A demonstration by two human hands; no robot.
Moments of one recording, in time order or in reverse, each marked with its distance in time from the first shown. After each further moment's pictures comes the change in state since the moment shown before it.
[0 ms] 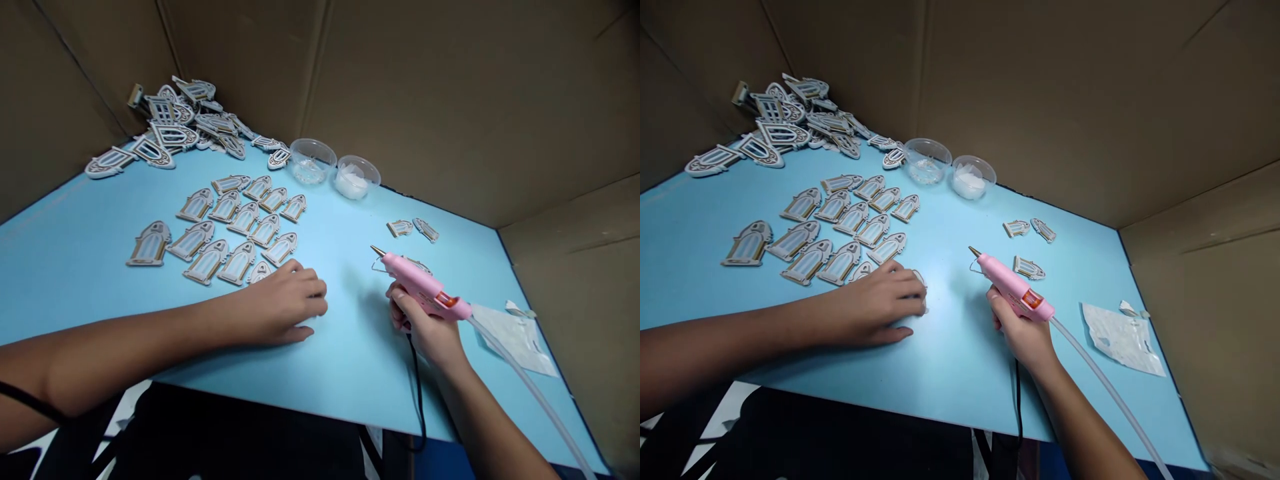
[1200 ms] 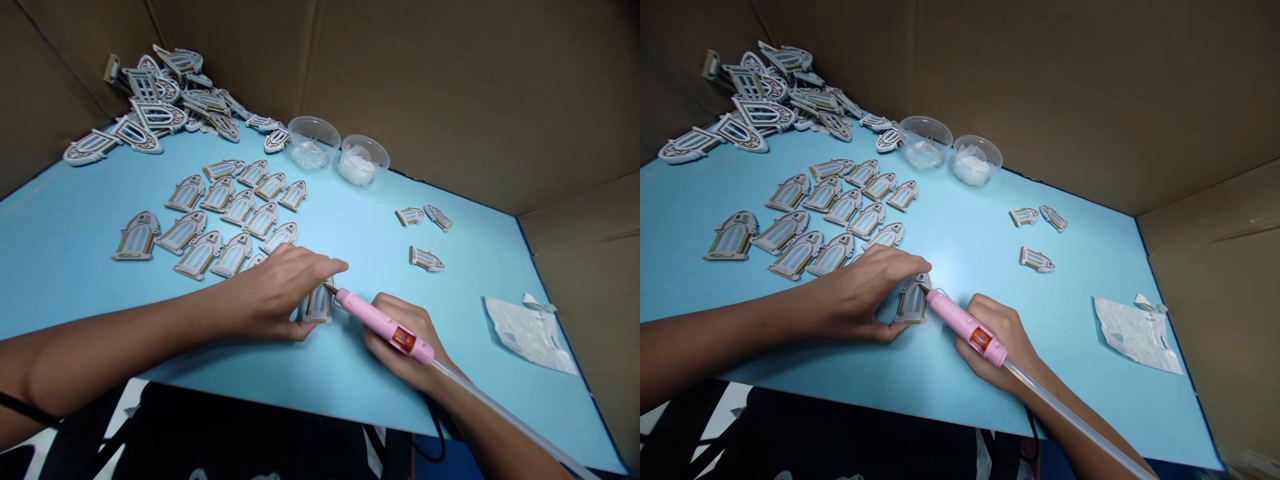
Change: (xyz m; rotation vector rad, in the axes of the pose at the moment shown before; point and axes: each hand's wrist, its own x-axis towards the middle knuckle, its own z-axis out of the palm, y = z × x) left_hand -0.003 -0.008 -0.006 -0.204 0.267 0.019; right_hand -0.010 -0.003 0.022 -0.396 -0.229 -0.772
